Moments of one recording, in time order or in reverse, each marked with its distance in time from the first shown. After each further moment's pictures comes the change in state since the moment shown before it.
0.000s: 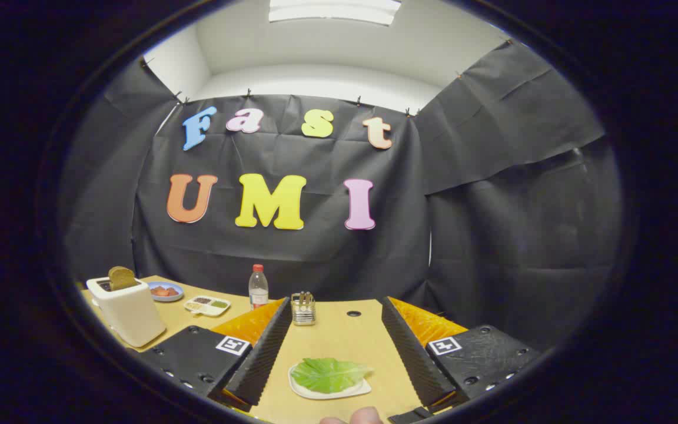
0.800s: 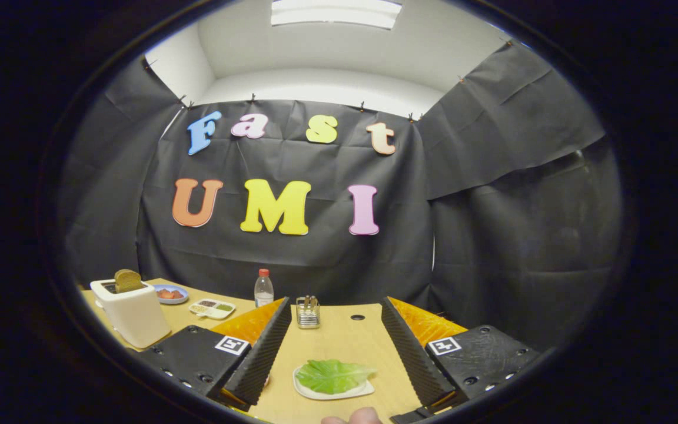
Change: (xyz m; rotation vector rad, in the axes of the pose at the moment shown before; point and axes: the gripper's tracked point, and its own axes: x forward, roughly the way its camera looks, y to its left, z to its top) arm -0.009 0.002 0.004 0.001 -0.023 0.021
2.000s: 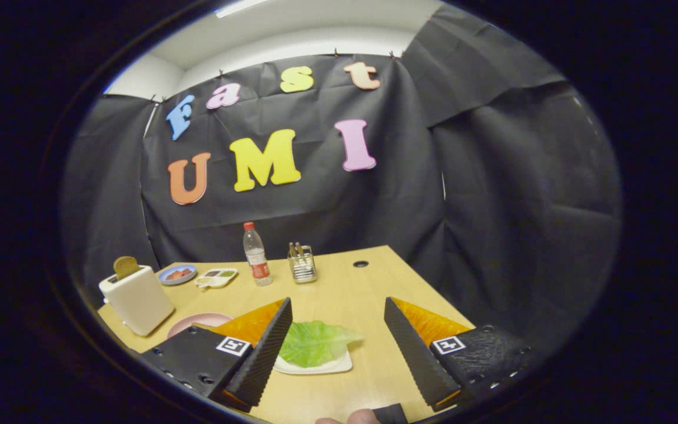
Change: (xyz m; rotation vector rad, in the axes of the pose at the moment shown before) arm 0.047 -0.076 -0.106 0.254 0.399 0.115
